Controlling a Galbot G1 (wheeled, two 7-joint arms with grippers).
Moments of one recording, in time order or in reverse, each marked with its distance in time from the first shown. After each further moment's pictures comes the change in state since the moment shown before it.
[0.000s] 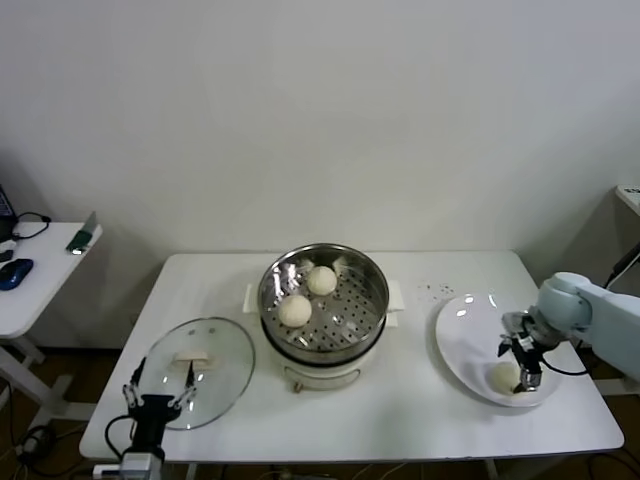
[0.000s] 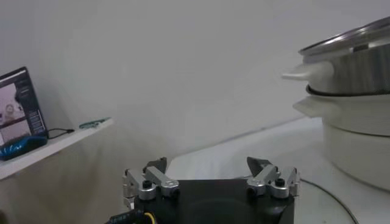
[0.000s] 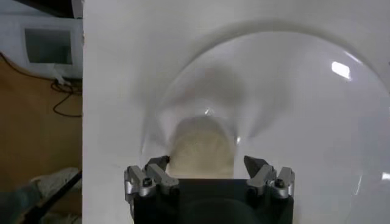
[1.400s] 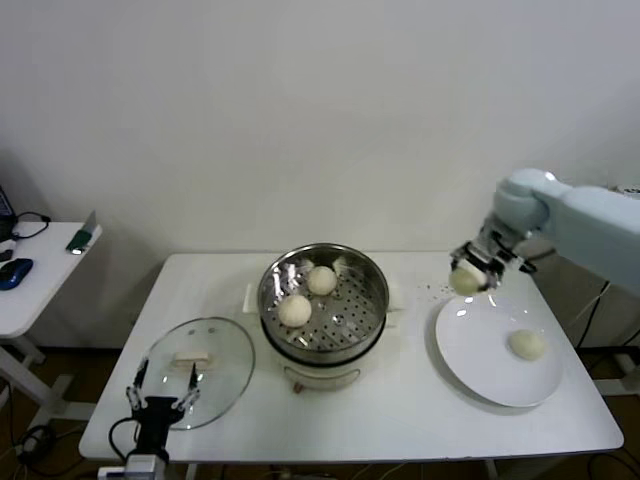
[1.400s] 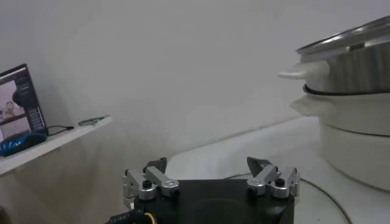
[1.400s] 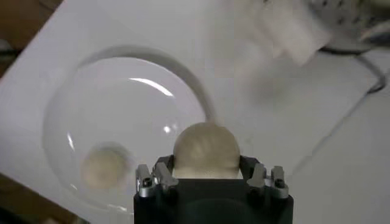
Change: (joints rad) left arm 0.005 -0.020 0.013 -0.003 0.016 0.004 -0.005; right arm 0.593 0.280 -0.278 0.030 -0.119 0.514 -0.070
